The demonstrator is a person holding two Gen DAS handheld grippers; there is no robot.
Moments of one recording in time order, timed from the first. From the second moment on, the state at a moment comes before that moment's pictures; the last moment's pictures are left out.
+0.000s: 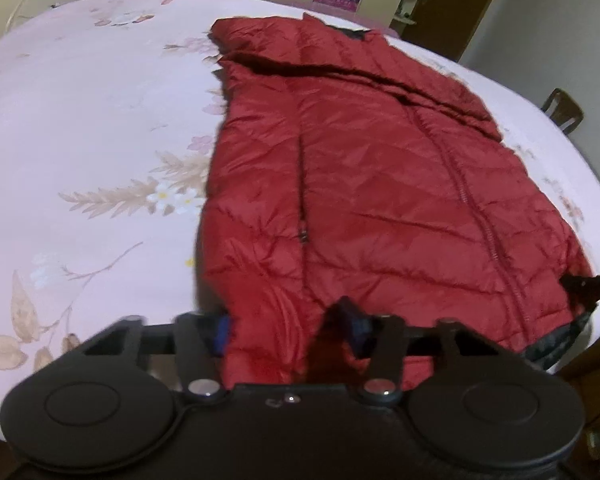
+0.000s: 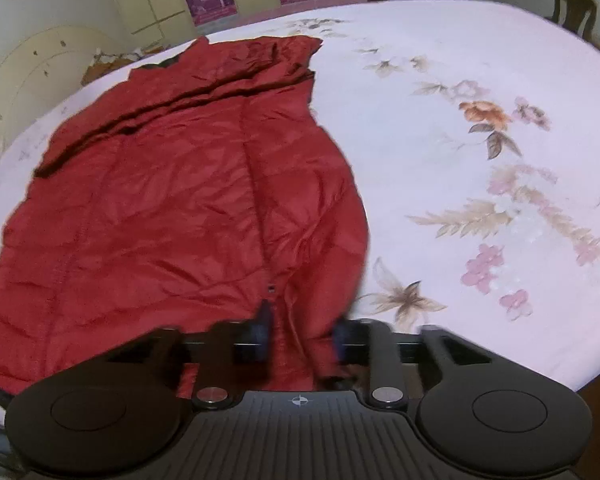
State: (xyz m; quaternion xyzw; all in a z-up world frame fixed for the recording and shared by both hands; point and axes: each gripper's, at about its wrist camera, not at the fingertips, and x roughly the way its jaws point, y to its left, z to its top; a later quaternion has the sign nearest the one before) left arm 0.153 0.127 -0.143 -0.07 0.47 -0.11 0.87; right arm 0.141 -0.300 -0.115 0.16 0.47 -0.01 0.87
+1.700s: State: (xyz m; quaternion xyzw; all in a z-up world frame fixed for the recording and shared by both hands) left arm 0.528 0.095 -0.075 -0.03 0.31 0.04 0.95; right arm 0.546 -0.342 -0.061 0.20 0.34 -0.03 0.92
